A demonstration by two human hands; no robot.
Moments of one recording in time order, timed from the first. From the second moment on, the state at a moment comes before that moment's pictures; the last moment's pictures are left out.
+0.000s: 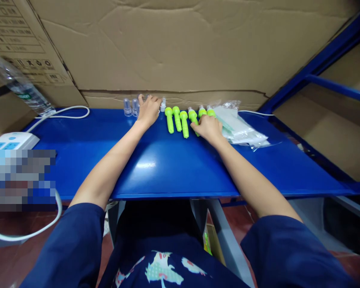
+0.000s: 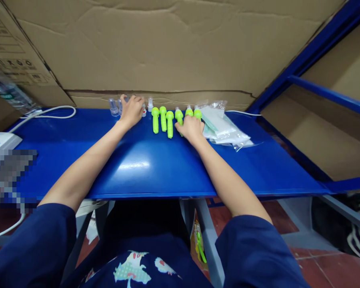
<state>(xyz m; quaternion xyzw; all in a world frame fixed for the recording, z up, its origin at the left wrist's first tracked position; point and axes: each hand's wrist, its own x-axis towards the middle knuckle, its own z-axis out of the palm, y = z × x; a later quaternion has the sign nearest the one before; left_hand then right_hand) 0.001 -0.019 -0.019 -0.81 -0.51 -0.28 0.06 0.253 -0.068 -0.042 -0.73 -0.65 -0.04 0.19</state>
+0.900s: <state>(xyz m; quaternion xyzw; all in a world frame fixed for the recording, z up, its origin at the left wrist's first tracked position) -0.007 0.030 -0.018 -0.71 -0.48 -0.49 -0.16 0.215 -0.101 -0.009 -0.64 -0.73 -0.07 0.20</state>
